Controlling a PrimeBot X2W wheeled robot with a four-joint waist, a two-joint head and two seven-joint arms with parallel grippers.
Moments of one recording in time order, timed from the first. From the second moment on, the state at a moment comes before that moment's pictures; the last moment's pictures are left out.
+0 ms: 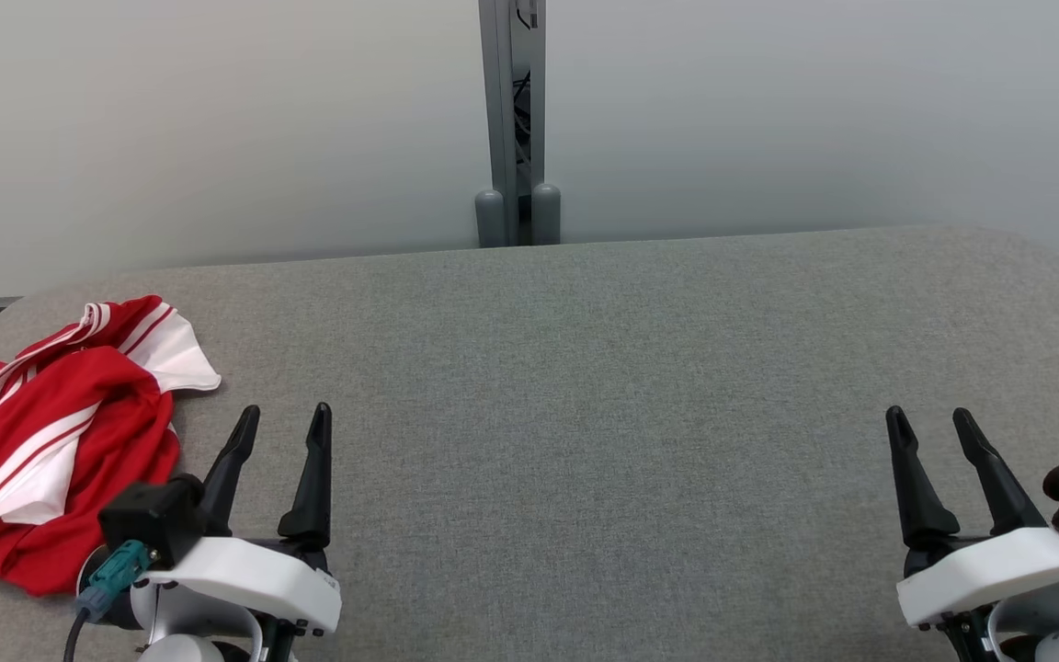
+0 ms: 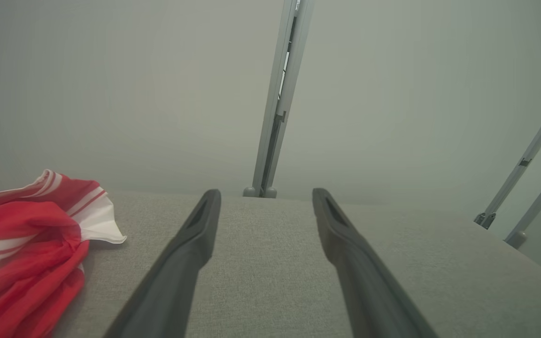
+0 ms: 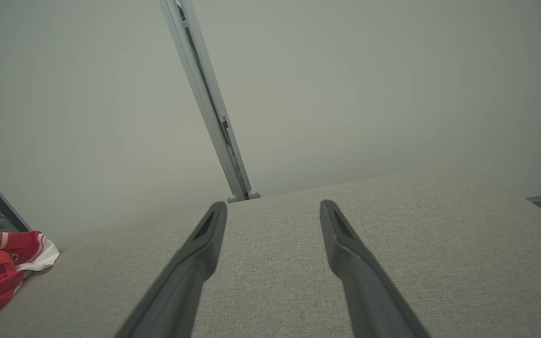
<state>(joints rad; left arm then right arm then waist) -0.07 0.17 -0.21 0.09 -0.48 0.06 -0.11 -0.05 -0.07 -0.03 0.11 0.37 0.13 -0.04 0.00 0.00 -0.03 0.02</state>
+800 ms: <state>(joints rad) -0.03 0.18 -0.24 0.07 -0.32 0.11 -0.04 -0.01 -0.05 -0.03 0.11 0.24 0.13 -0.06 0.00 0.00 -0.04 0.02</state>
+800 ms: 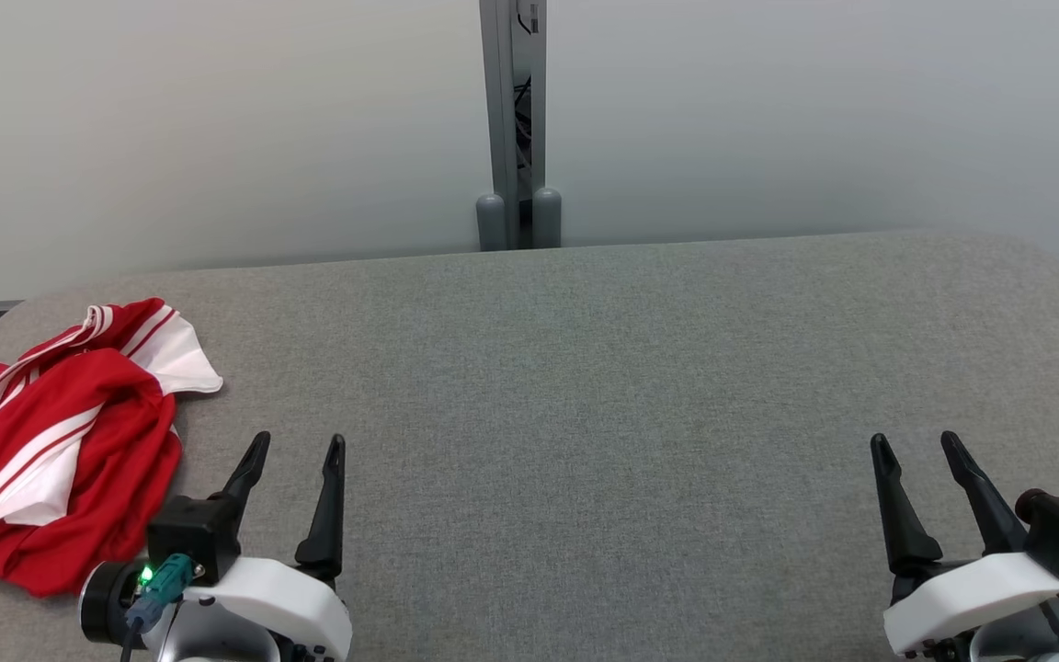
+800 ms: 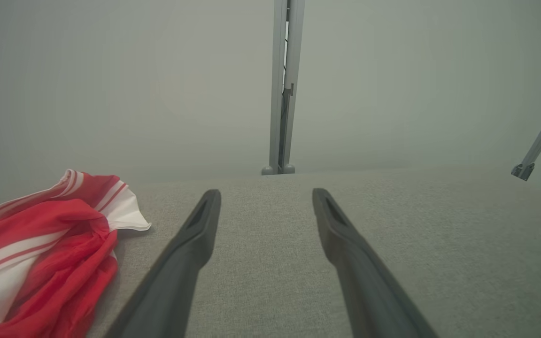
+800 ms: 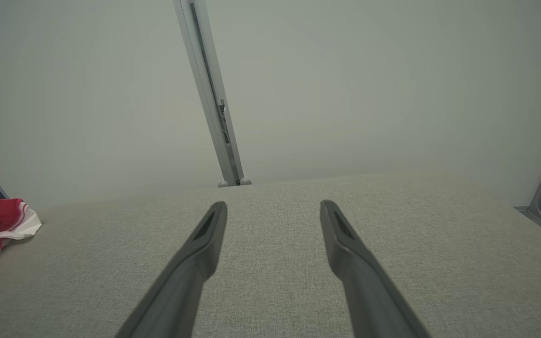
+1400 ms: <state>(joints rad) -0.03 0.19 -0.24 0.06 -0.24 0.14 -0.02 0.00 -0.05 -0.01 0.11 0.16 0.13 -0.10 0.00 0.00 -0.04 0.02</state>
